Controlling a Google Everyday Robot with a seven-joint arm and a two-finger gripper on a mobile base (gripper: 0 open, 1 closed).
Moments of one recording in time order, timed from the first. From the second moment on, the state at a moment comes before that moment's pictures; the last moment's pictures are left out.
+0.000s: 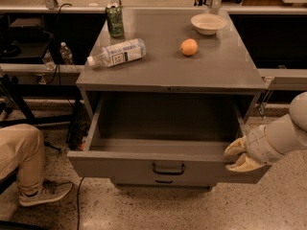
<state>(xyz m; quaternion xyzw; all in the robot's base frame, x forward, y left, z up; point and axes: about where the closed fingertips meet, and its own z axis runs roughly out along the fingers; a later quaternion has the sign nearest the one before) 0.448 -0.238 0.679 -0.70 0.67 0.11 0.22</state>
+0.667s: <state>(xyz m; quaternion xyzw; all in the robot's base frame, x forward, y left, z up) 0.442 -0.237 0.678 -0.70 0.67 0.11 0.22</state>
